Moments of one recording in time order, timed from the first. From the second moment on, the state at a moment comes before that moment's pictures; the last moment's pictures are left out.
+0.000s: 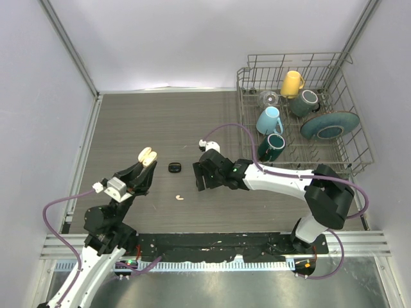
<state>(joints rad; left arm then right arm) -0.50 0.02 0.21 0.30 0.09 0.02 1.00 1.61 1.03 -0.33 0.19 0.58</state>
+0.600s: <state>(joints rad) -0.50 0.02 0.15 0.32 0.02 0.03 1.04 1.85 1.25 -0.27 0.11 0.53</state>
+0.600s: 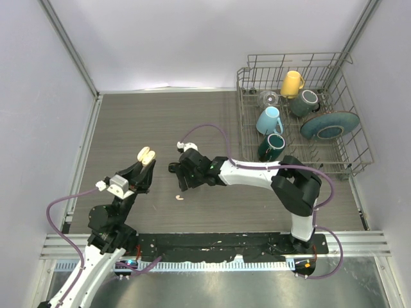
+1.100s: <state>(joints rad) -0.50 0.01 0.14 0.32 -0.10 0.06 1.09 1.89 1.24 -0.19 0.11 0.55</state>
